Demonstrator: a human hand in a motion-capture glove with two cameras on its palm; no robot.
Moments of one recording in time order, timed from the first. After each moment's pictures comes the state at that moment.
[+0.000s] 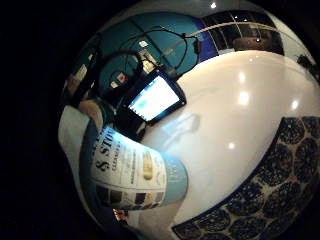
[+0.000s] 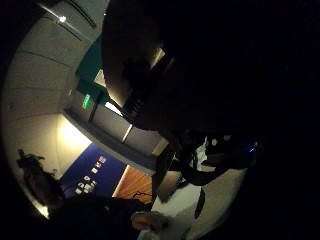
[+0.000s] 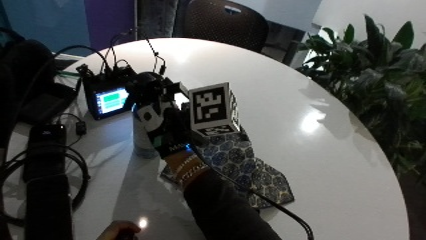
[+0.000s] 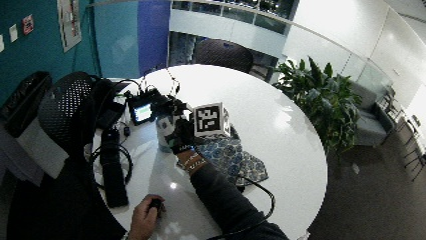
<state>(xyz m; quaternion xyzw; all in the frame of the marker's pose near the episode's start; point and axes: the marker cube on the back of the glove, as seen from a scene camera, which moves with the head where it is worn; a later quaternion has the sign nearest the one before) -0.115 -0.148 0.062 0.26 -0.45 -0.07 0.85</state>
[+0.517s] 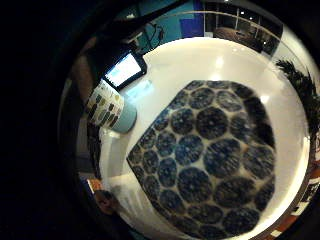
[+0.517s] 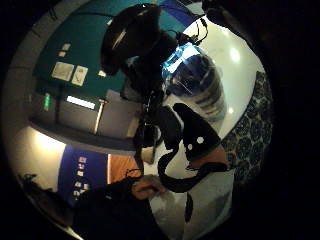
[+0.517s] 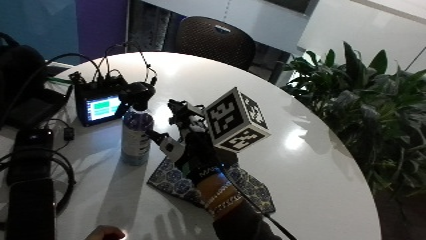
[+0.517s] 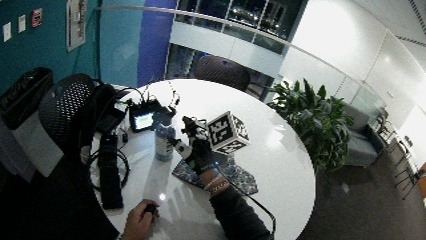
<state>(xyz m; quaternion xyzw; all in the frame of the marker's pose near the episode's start) -0.069 -0.079 0.079 0.12 -0.30 -0.02 0.95</state>
